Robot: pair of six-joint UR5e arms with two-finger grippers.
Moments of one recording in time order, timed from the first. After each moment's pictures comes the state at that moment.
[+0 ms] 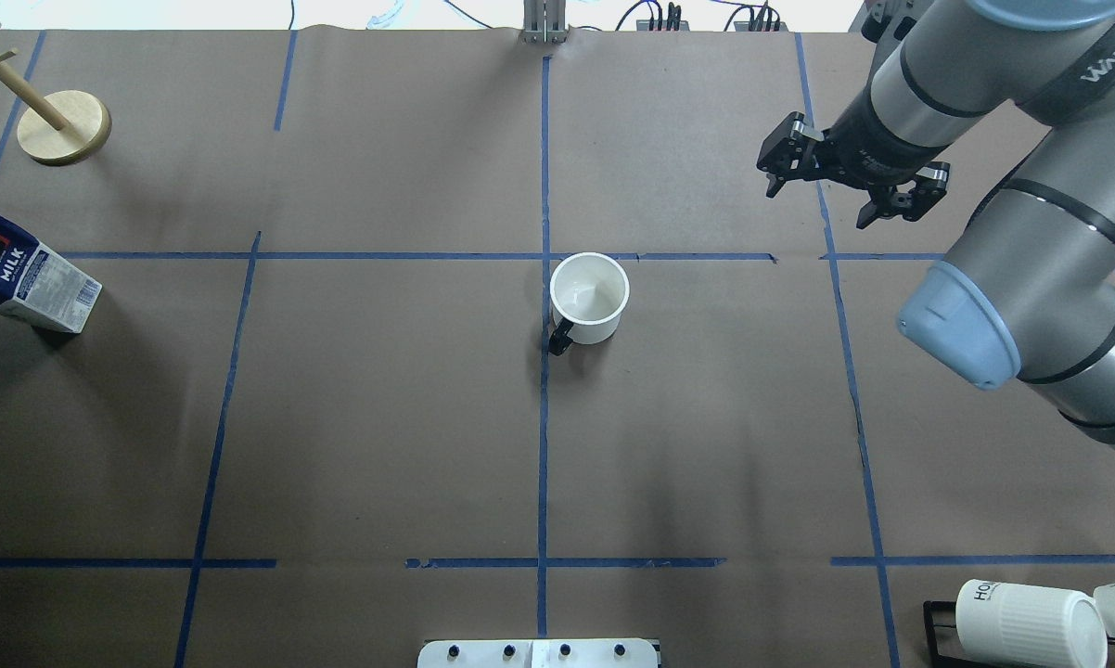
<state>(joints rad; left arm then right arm) -1.25 -1.65 -1.71 -1.72 -2.34 -0.38 0.92 -1.08 1.98 -1.81 2.08 1.23</state>
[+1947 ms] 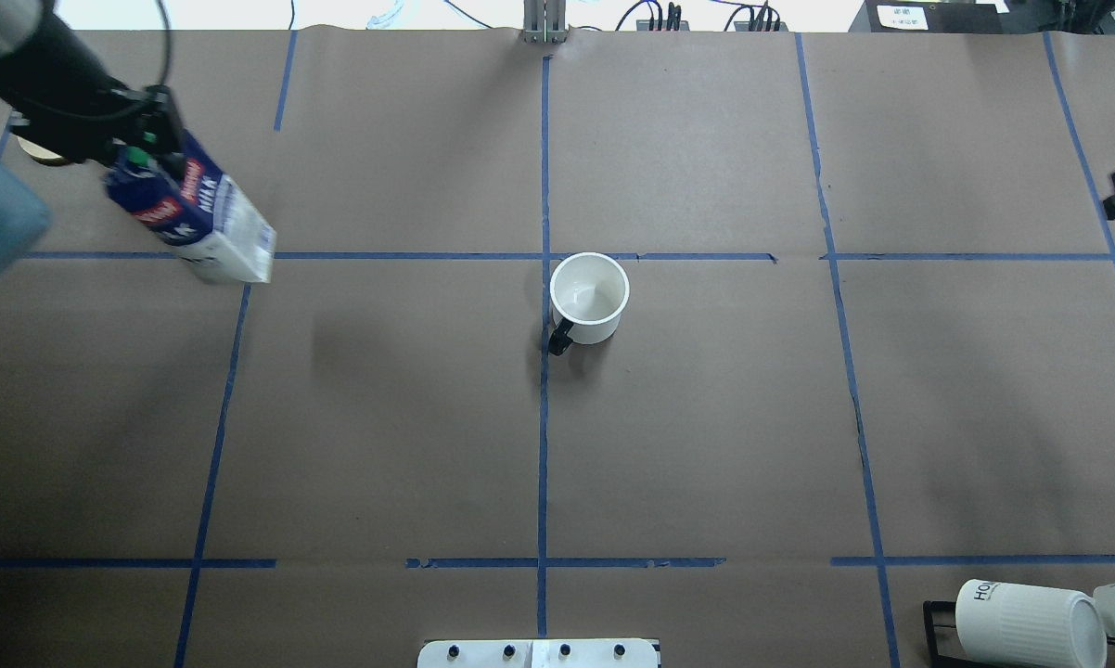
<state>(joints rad) -1.05 -2.07 -1.89 -1.33 -2.31 -0.83 1.35 -1.50 2.01 -1.80 2.24 0.30</state>
